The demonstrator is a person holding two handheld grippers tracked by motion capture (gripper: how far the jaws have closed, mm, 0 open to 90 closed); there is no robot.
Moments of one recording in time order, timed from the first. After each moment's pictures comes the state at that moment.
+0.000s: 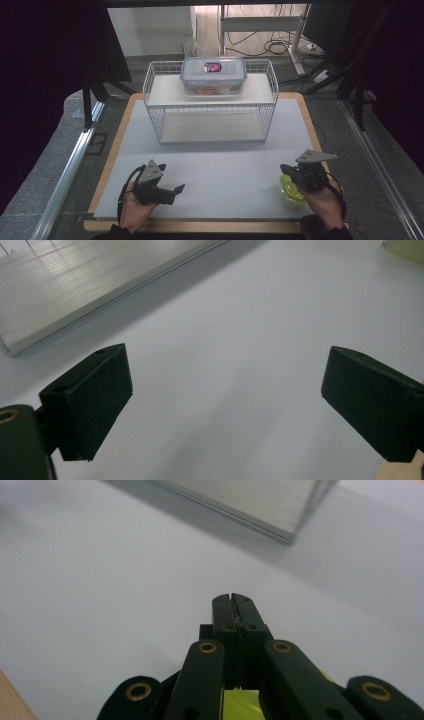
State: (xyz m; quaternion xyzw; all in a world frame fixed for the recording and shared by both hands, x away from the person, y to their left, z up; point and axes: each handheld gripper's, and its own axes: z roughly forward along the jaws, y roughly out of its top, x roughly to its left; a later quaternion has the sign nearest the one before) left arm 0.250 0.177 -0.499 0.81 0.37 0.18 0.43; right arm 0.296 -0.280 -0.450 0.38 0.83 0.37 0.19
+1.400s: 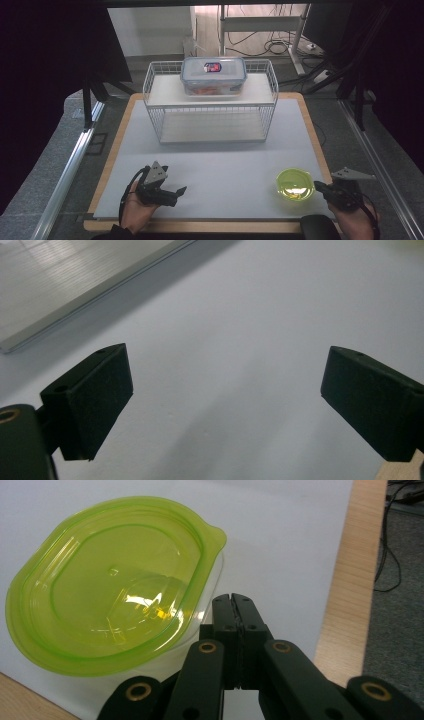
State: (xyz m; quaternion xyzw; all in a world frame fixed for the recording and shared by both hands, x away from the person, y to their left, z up) left arm 0.250 0.170 -0.502 0.82 0.36 0.18 0.40; right arm 0.261 -0.361 -0.472 0.49 0.79 0.32 0.20
